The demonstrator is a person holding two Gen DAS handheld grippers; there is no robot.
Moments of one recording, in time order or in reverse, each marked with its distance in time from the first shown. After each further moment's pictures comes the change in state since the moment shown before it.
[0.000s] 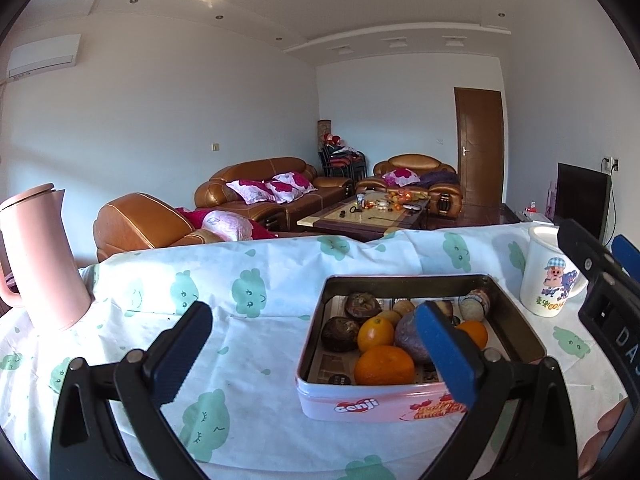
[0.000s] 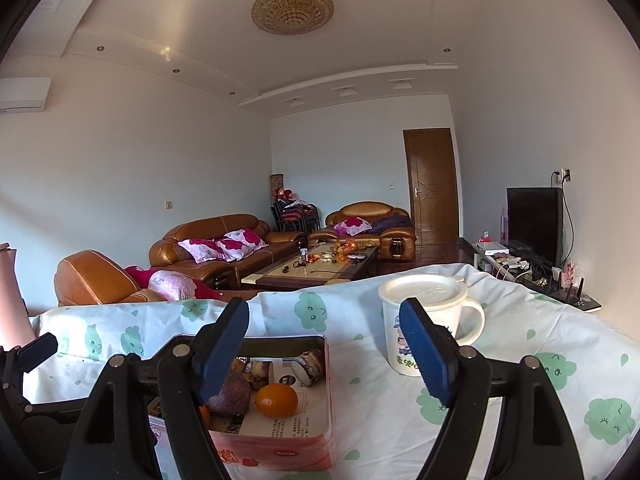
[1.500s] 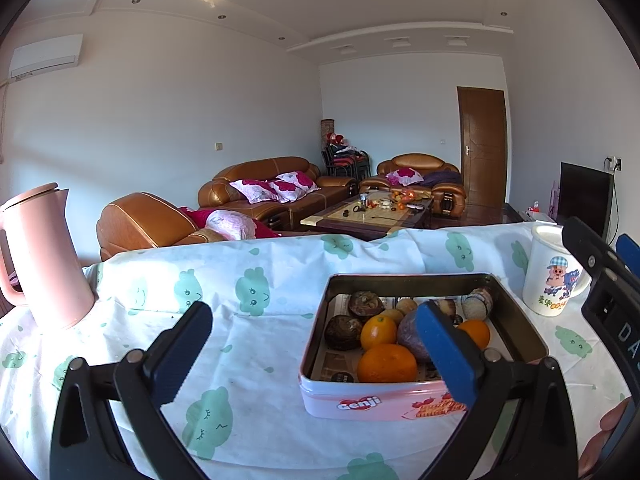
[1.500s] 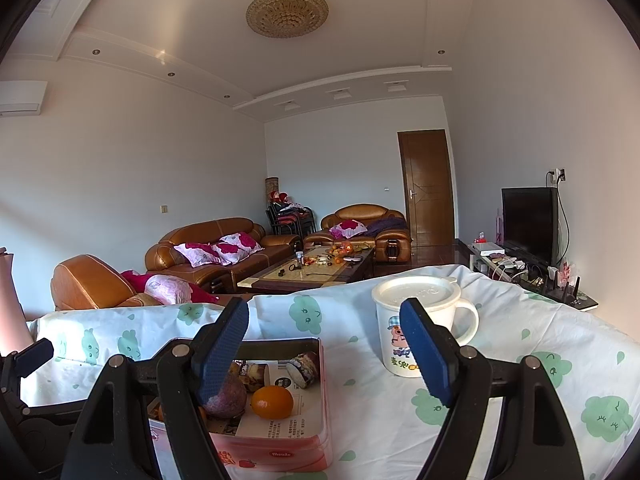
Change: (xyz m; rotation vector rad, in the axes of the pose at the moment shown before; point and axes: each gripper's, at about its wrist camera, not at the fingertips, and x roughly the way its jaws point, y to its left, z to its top) left arm 0.000 0.000 -0.001 -0.004 0.004 0.014; right arm -0.002 -0.002 0.000 0.002 -0.007 -0.011
